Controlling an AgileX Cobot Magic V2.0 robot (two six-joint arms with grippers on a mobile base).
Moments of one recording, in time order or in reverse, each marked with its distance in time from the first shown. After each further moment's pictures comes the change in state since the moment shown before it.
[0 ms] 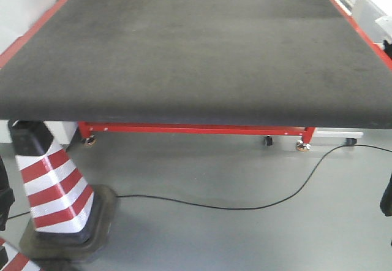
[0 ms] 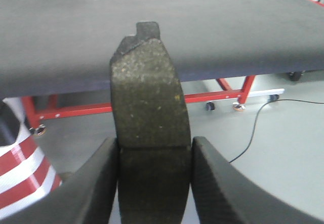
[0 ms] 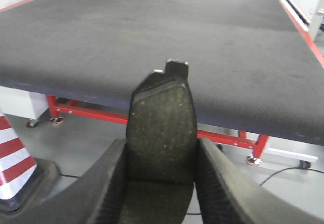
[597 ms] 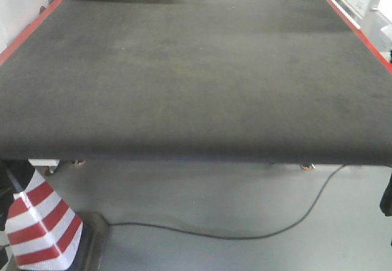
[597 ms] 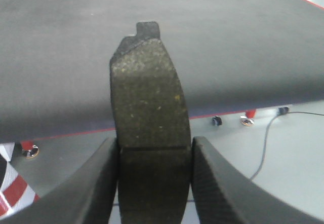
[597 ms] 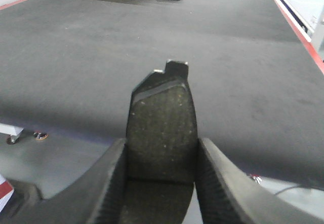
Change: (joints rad) left arm 0.000 0.000 0.000 0.000 0.000 0.000; right arm 0.000 0.000 0.000 0.000 0.000 0.000
